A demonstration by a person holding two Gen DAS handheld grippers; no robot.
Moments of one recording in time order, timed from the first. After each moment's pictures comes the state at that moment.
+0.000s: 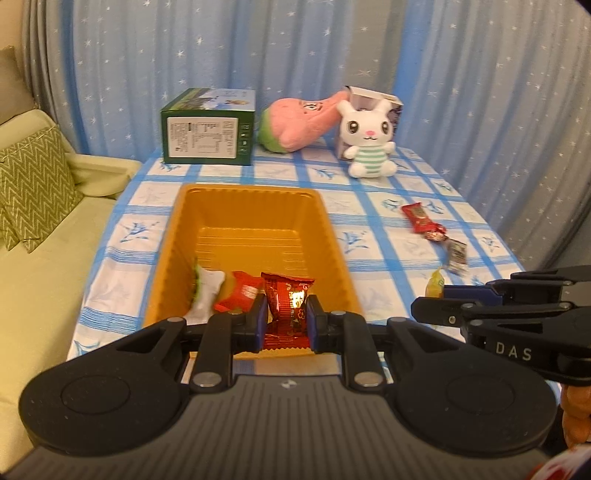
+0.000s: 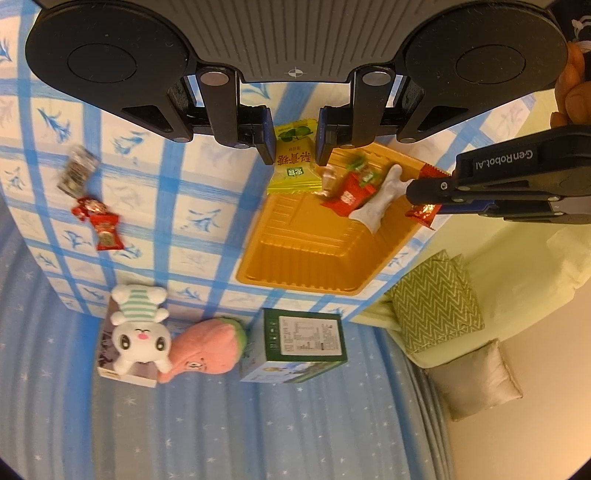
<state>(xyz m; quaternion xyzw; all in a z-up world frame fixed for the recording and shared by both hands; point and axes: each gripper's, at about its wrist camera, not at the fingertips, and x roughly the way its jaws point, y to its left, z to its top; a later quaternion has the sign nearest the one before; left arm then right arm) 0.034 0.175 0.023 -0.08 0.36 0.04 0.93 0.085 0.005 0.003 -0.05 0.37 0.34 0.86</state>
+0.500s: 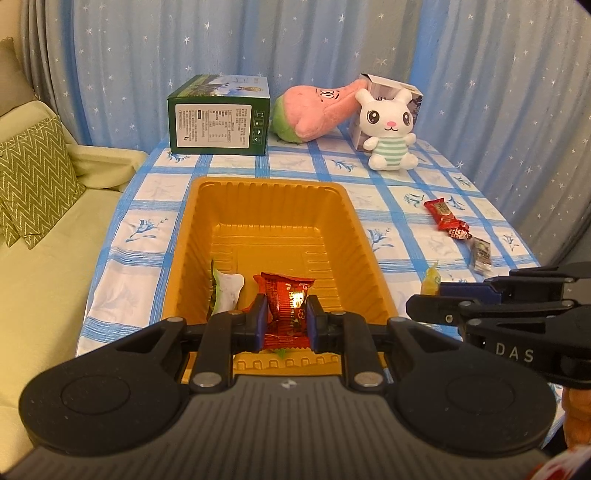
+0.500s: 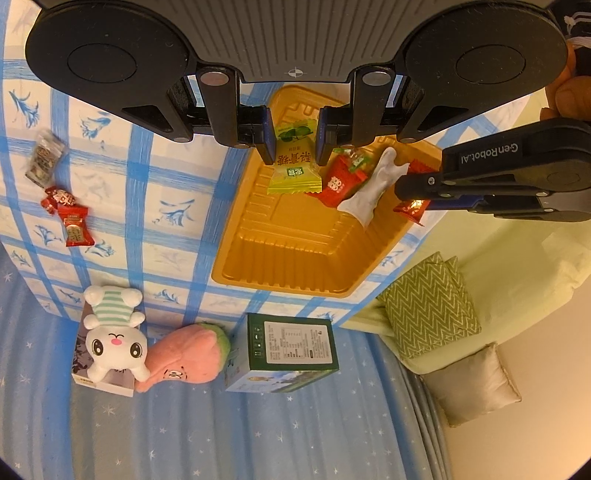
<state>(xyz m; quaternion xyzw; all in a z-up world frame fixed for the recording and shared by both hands) 0.064 0.203 0.004 -0.08 0.38 0.05 0.92 0.114 0.038 -0.012 -0.05 0.38 0.35 0.86</state>
